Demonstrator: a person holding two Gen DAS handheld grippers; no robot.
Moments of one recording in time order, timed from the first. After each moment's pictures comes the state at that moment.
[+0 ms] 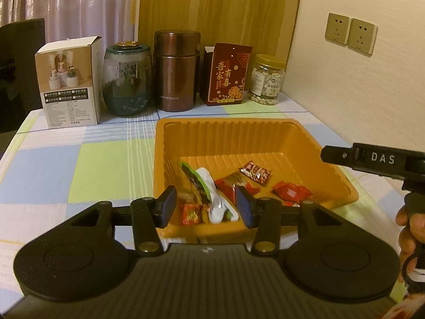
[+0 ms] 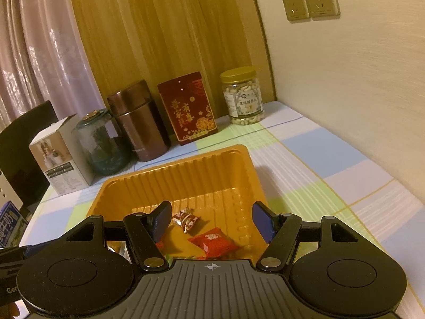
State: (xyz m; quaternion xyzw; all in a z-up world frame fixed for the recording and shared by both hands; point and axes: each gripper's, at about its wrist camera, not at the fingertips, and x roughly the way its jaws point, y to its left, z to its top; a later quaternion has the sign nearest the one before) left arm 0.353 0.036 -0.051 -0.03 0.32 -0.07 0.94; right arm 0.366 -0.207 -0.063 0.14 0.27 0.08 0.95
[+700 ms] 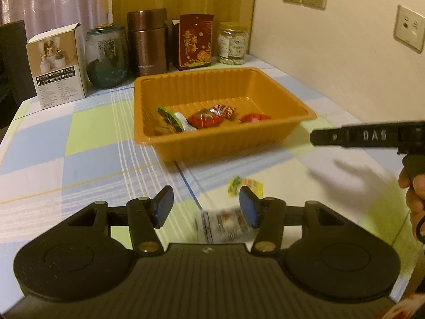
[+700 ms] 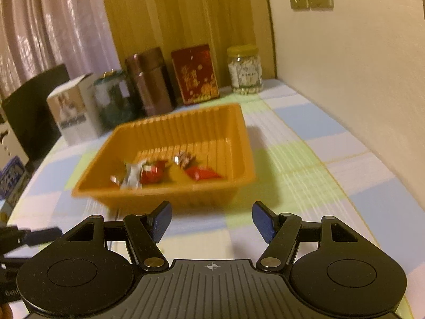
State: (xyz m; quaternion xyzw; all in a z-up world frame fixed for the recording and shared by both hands) left arm 0.263 0.022 -0.073 0.03 0.36 -0.13 0.92; right arm 0.283 -0.216 -0.082 0.09 0.33 0.10 0.93
